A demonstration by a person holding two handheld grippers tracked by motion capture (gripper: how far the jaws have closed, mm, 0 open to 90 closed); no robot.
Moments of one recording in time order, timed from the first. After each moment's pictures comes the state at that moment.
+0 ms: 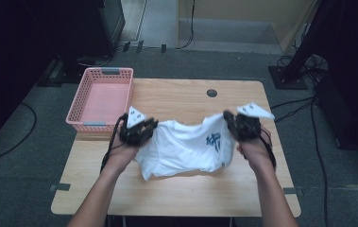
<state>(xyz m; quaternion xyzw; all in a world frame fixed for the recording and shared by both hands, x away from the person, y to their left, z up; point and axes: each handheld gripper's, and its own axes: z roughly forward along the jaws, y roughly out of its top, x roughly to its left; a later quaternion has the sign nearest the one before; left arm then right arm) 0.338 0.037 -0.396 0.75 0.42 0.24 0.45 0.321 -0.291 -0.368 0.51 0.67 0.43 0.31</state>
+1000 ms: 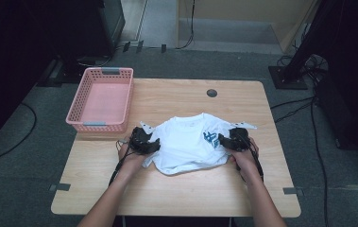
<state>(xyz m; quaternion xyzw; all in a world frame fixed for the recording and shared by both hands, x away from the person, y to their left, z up) 0.365 0.024 -0.509 0.78 0.49 0.26 0.28 0.354 -0.317 -0.515 0.62 0.68 0.34 0.21</state>
